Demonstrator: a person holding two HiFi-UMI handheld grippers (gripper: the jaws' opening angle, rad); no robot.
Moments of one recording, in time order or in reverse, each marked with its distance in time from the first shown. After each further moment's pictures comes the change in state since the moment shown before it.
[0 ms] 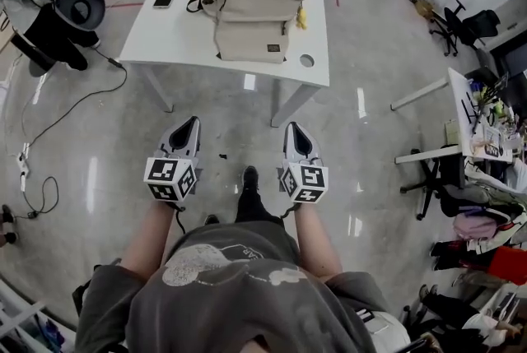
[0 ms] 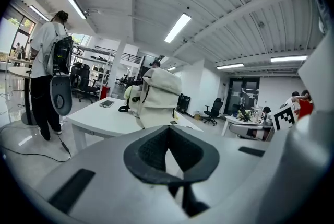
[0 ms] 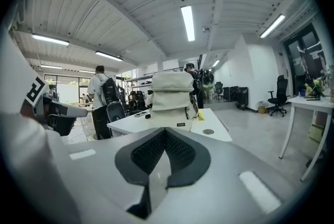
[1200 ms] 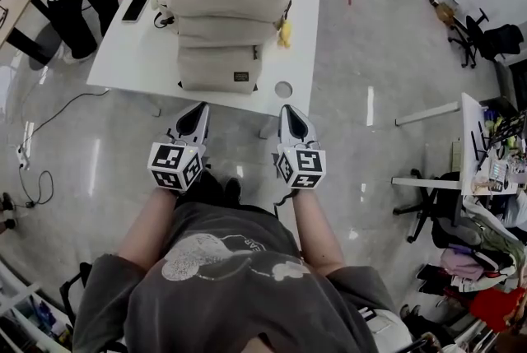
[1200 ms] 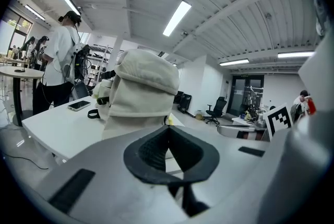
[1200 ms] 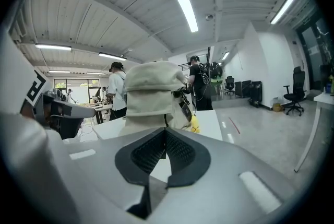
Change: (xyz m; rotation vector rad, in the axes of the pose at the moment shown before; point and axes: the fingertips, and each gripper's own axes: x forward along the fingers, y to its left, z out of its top) left arm 0.228 -0.066 0.042 0.006 0.022 0.015; right arm 0.162 -0.156 0.046 0.005 0.039 0.138
